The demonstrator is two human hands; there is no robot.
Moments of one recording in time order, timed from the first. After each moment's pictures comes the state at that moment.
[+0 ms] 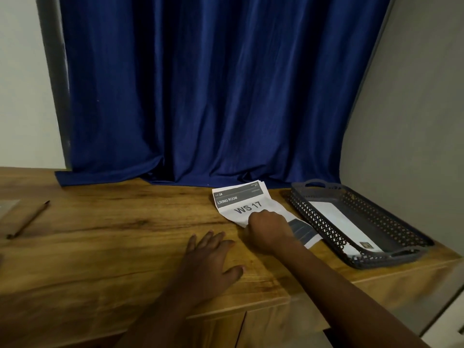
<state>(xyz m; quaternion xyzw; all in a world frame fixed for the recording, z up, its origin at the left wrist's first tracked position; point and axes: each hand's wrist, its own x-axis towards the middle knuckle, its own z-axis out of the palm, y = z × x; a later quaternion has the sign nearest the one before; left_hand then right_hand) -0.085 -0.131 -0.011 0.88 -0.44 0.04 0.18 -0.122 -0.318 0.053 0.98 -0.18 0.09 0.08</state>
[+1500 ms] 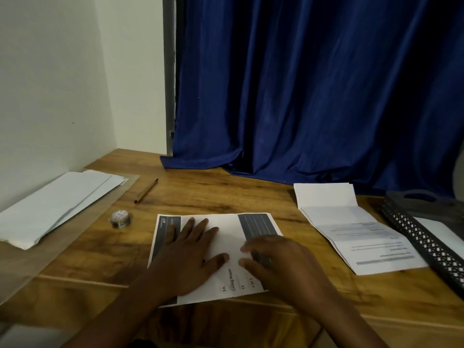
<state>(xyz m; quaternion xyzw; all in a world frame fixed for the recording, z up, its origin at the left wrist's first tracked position) -0.049 0.053 -0.004 0.96 -0.29 -0.01 0.06 -0.153 -0.167 0.041 0.98 0.09 0.12 -0.14</state>
